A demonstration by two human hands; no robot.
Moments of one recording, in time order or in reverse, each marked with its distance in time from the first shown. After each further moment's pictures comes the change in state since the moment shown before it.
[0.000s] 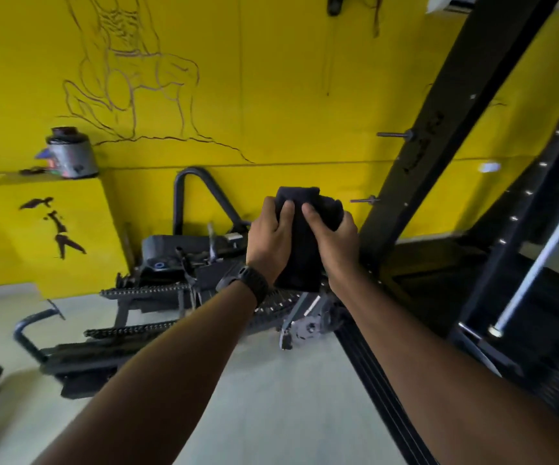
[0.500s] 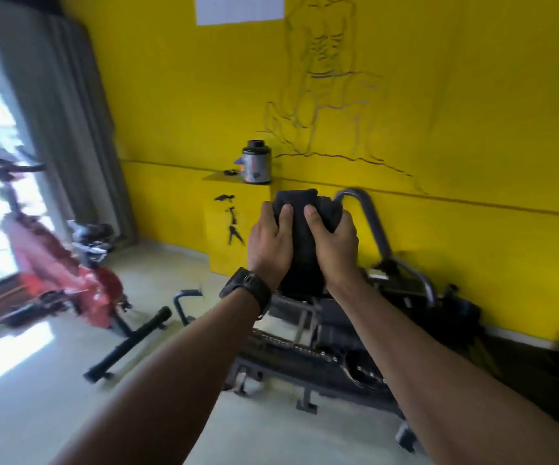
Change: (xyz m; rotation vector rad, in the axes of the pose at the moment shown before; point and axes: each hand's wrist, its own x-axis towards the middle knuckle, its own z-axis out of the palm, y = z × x) left_hand 0.148 -0.119 -0.127 0.351 0.596 -0.129; right_hand 0.101 0.018 0.280 0.217 -0.559 -0.085
